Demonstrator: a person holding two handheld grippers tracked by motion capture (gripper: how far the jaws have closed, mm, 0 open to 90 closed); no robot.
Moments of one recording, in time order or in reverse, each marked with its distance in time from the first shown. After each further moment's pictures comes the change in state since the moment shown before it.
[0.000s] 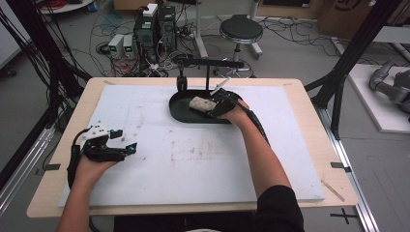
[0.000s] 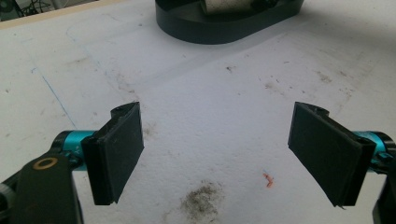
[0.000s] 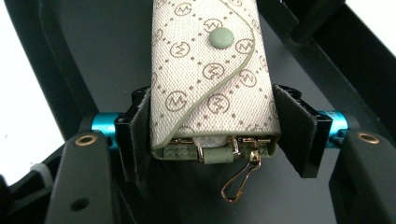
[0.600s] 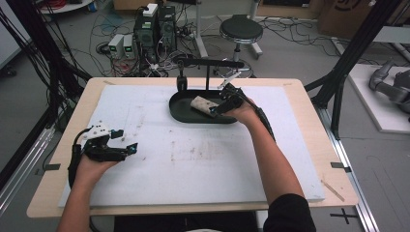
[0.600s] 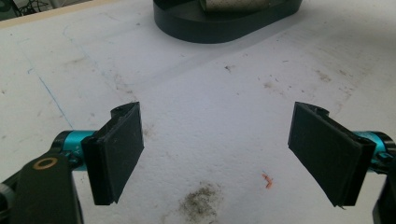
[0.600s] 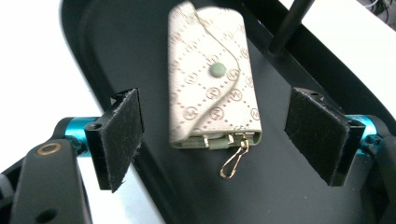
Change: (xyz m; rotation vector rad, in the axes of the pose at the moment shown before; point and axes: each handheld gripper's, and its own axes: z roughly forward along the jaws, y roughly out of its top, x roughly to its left) left arm -0.001 0.001 0.002 0.005 -0.005 0.005; right arm -0.001 0.000 -0.042 -0.066 0.016 0.057
